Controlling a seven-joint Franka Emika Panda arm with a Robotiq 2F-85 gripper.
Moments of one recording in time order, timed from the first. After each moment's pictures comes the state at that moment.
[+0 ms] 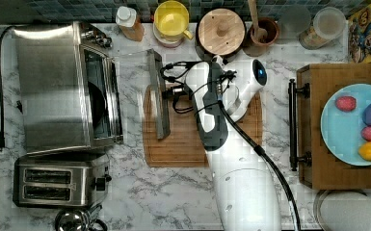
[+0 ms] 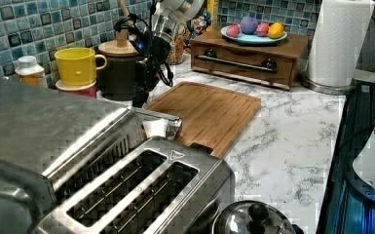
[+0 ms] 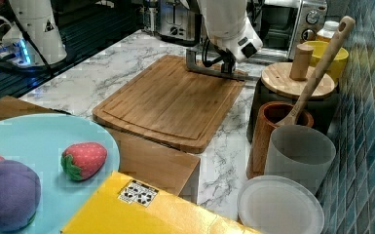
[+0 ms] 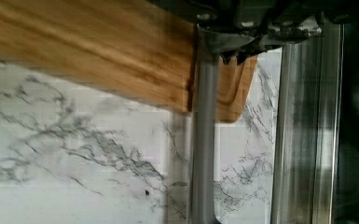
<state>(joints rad) -0.31 0.60 0.23 -1.85 0.73 0.57 -1.56</state>
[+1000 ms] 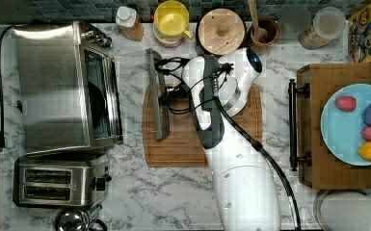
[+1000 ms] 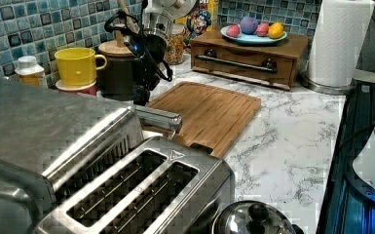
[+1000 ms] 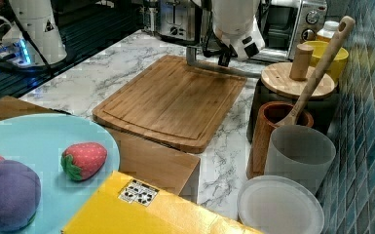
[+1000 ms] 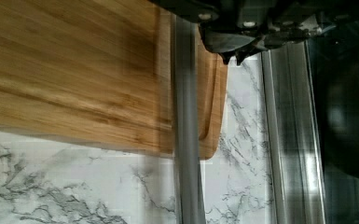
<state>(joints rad) -0.30 0.61 0.24 -1.78 0.66 0.40 -1.38</state>
